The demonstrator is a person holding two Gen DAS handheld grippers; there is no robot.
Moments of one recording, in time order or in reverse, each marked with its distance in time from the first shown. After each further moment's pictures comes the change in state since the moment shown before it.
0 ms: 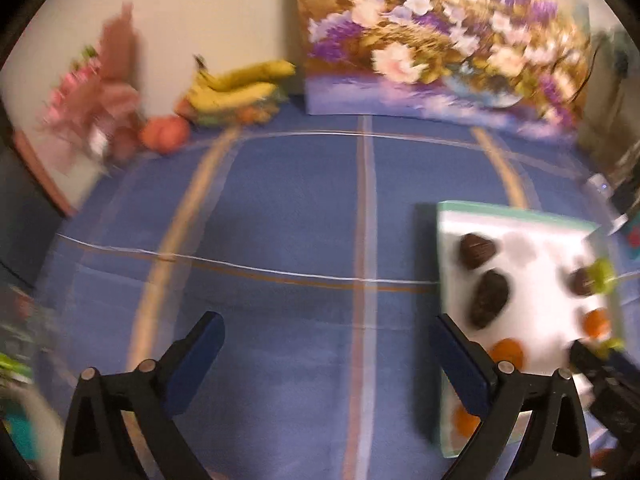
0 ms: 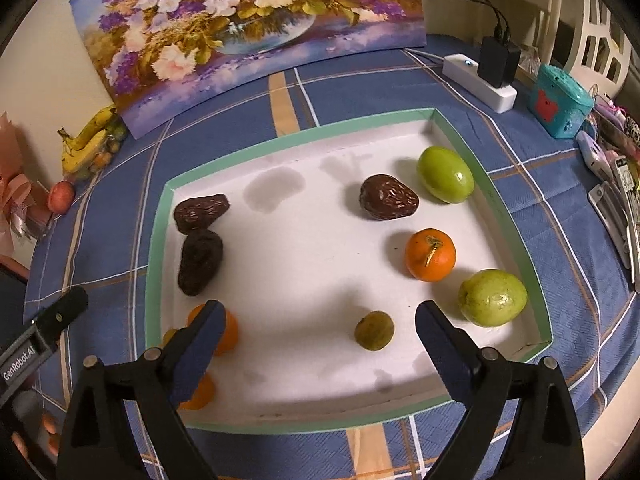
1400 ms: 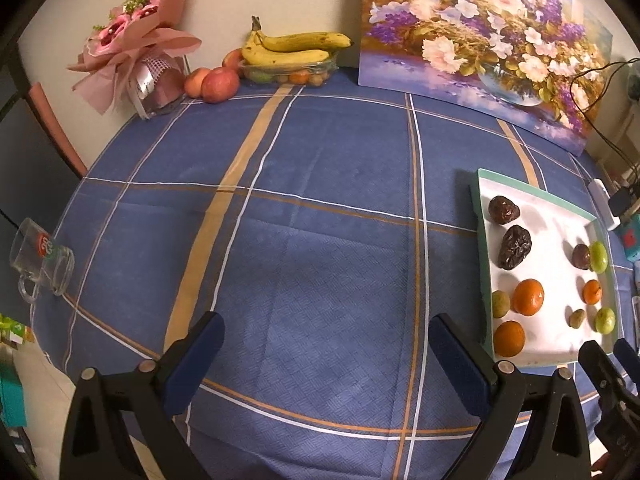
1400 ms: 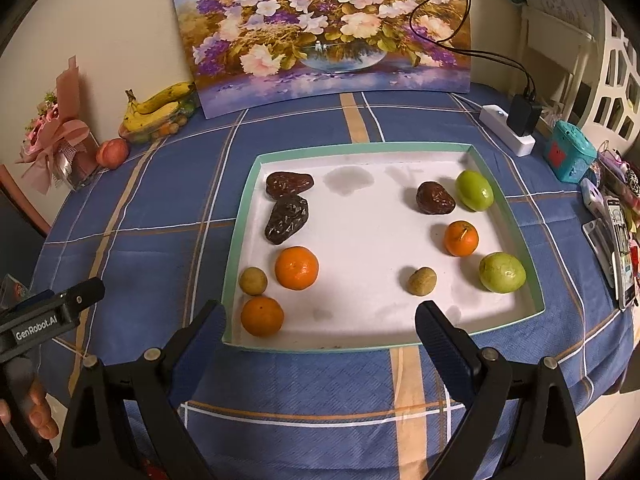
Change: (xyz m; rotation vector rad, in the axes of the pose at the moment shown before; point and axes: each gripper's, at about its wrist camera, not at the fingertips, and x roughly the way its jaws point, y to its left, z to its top) left arm -0.024 0.076 -0.046 -0.118 0.093 -0.076; right arm -0.059 0.052 -0.053 -0.173 -0.083 0.041
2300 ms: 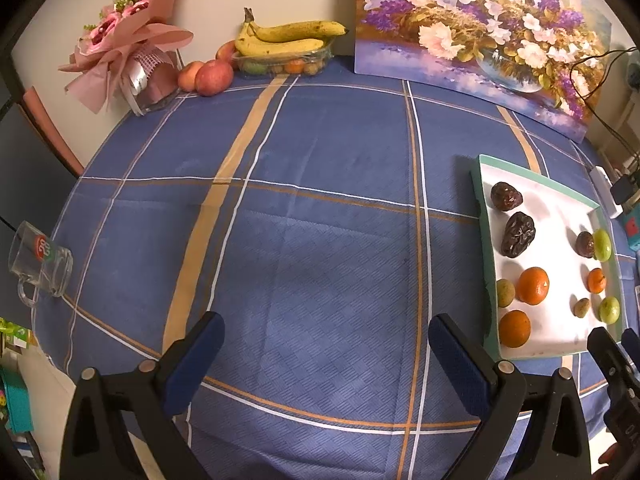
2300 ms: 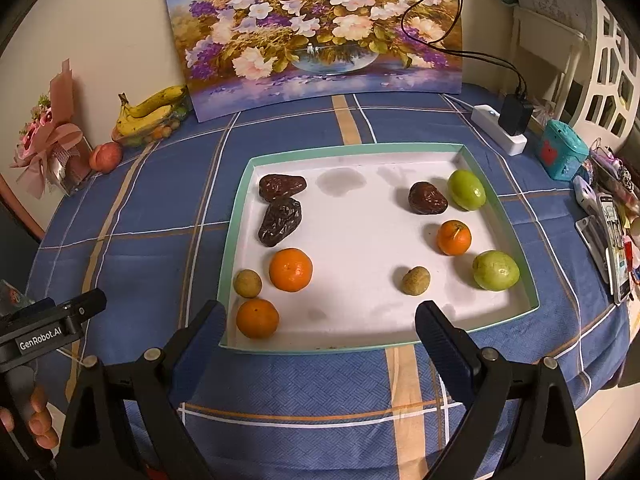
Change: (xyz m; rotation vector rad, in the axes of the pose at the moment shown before) left arm 0.008 -0.001 0.000 0.025 0.039 0.004; right arm 0.000 -0.001 0.001 0.012 -0.008 -0.030
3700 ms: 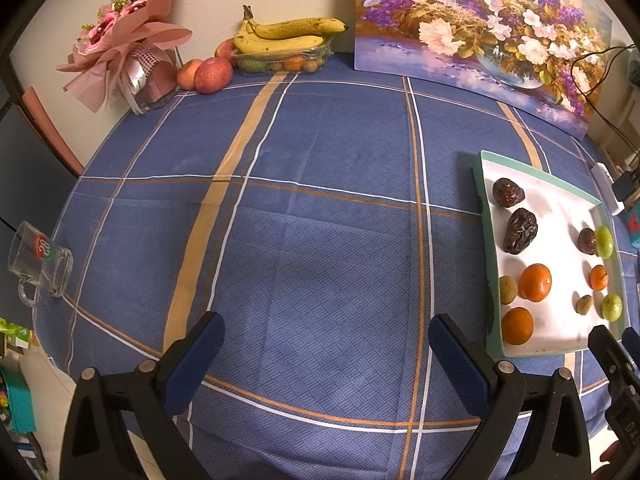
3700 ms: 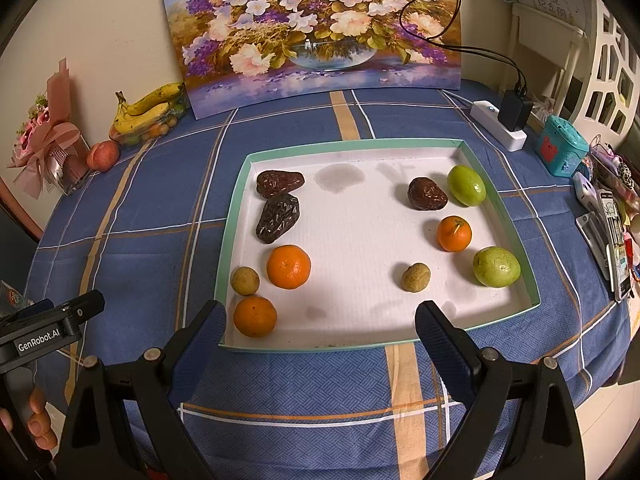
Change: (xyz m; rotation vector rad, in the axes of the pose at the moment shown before) left arm 0.002 0.002 -0.002 0.008 0.005 0.003; right arm 0.003 -0.001 -0.001 0.005 0.007 0.000
